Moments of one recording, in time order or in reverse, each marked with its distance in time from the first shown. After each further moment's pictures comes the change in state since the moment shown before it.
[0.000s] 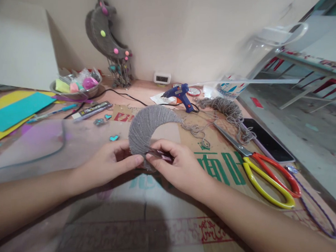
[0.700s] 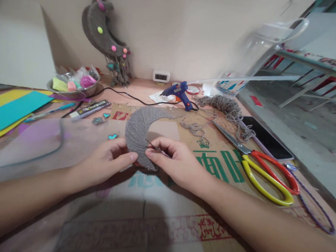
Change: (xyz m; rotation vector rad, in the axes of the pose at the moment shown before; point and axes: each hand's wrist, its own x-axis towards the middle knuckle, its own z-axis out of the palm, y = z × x) left_hand 0.001 0.003 0.001 -0.123 -0.004 0.059; right_hand 0.003 0.004 0.000 0.264 -0.059 0.043
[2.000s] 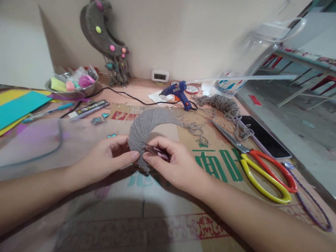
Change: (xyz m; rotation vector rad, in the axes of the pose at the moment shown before) left_hand 0.002 0.000 -0.001 0.005 0.031 -0.050; right_hand -0.004 -0.002 -0.001 -0.257 0.022 -0.131
